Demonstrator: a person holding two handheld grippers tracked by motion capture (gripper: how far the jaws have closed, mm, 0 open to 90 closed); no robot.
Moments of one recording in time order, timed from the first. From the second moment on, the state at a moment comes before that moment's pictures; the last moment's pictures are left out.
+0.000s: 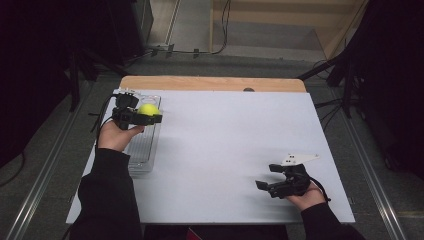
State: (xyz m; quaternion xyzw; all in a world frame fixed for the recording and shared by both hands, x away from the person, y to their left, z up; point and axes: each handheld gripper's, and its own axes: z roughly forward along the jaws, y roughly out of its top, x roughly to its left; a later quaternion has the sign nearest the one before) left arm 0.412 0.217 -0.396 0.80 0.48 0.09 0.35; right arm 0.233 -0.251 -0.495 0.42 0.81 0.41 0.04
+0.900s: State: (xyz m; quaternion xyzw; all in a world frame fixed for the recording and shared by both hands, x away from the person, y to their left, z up) left arm 0.414 0.234 -0.398 0.78 0.51 0.12 0.34; right arm 0.234 -0.252 -0.495 0.43 0.81 0.41 0.04
